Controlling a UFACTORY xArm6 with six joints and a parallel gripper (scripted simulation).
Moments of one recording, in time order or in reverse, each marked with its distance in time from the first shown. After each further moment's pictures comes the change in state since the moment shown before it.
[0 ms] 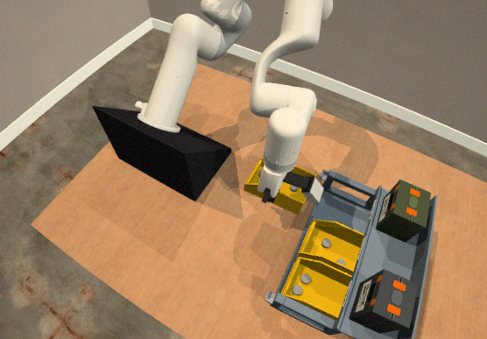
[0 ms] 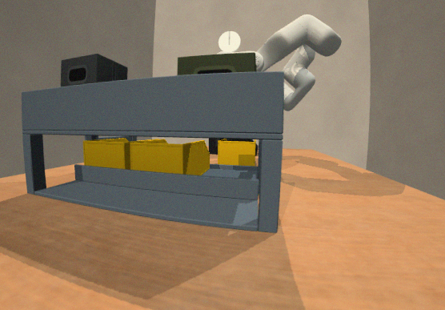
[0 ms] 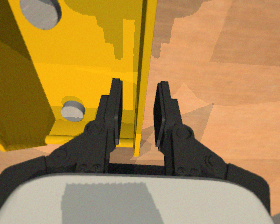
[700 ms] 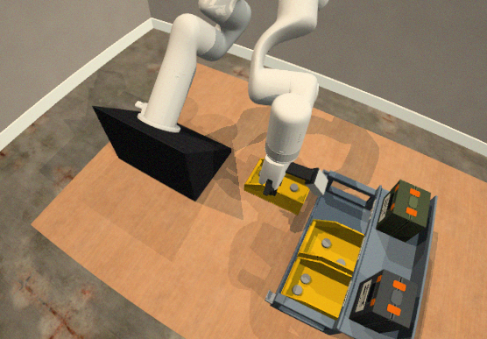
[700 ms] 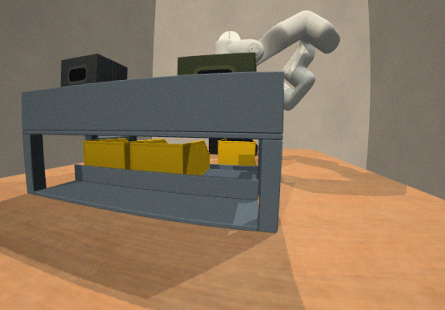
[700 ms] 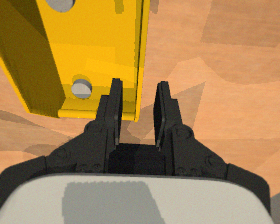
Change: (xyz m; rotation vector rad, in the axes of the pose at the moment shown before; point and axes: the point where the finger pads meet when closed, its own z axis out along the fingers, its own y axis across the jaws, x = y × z) arm 0.000 0.000 -0.039 0.002 -0.005 0.002
